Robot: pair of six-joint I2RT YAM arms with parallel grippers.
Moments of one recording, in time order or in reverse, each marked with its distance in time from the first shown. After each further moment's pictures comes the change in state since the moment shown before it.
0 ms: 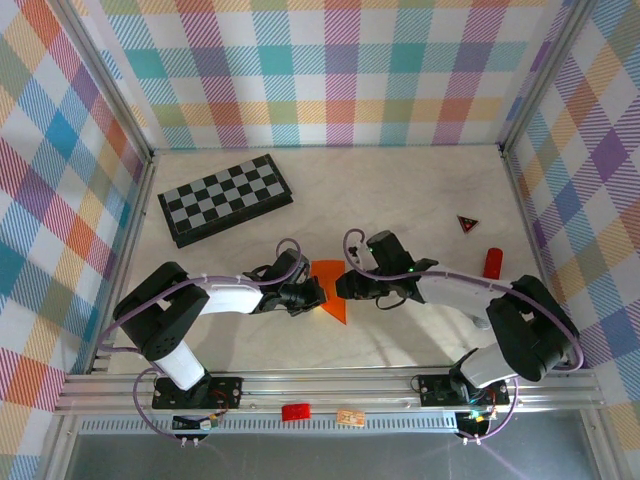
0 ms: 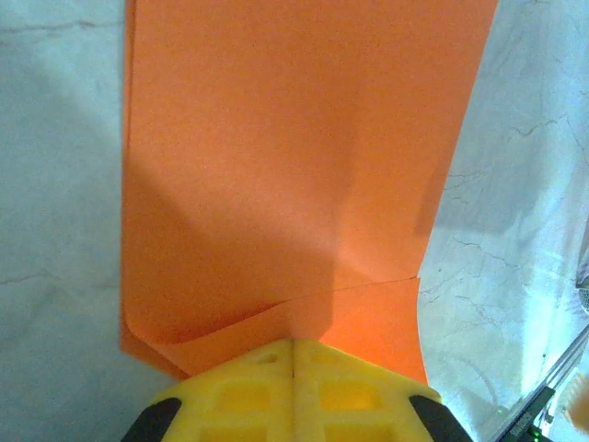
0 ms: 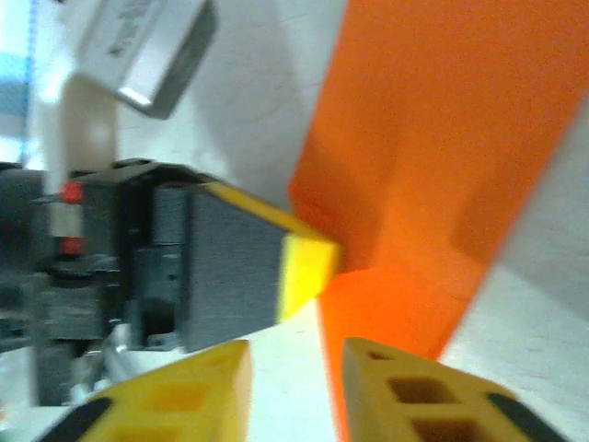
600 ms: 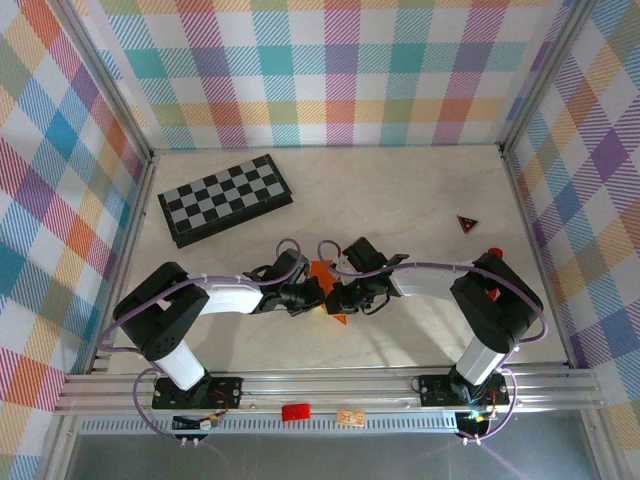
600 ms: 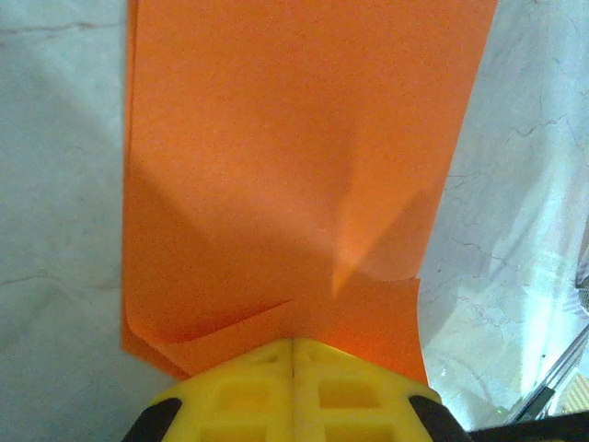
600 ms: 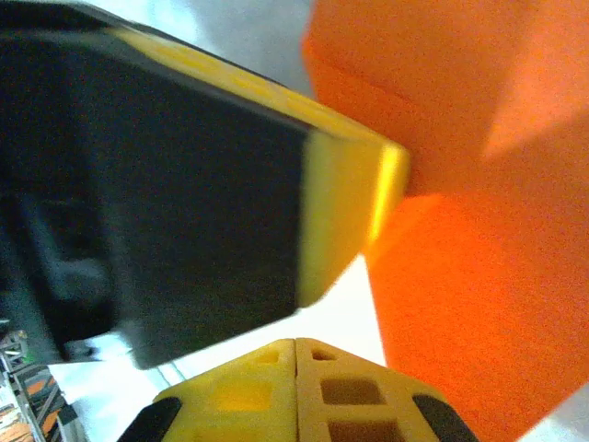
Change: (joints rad) left arm 0.000 0.000 0.000 0.001 -0.001 0.000; right arm 0.087 0.203 0.109 -0.148 -0.069 0.002
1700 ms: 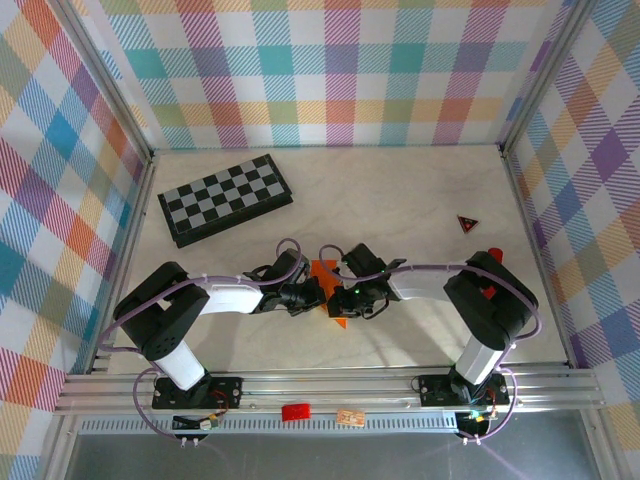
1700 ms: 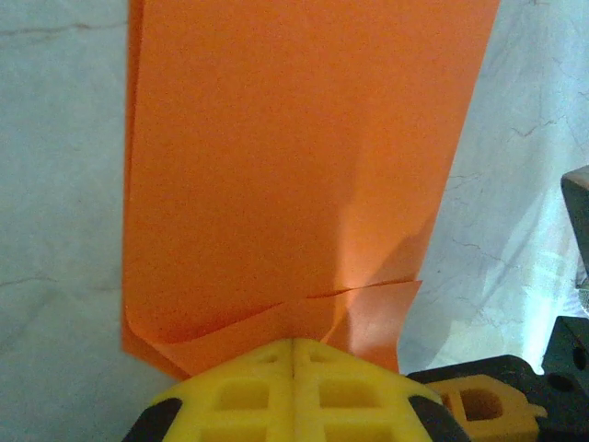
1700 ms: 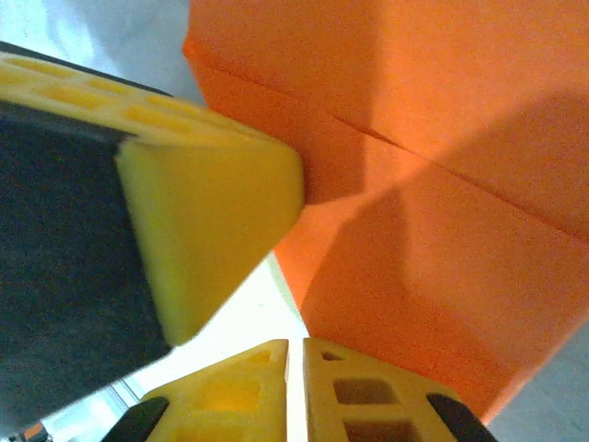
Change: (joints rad) left arm -0.001 0.002 0.001 0.001 -0.001 0.001; right arm 0.018 0.016 -0.049 0.067 0.071 0.082
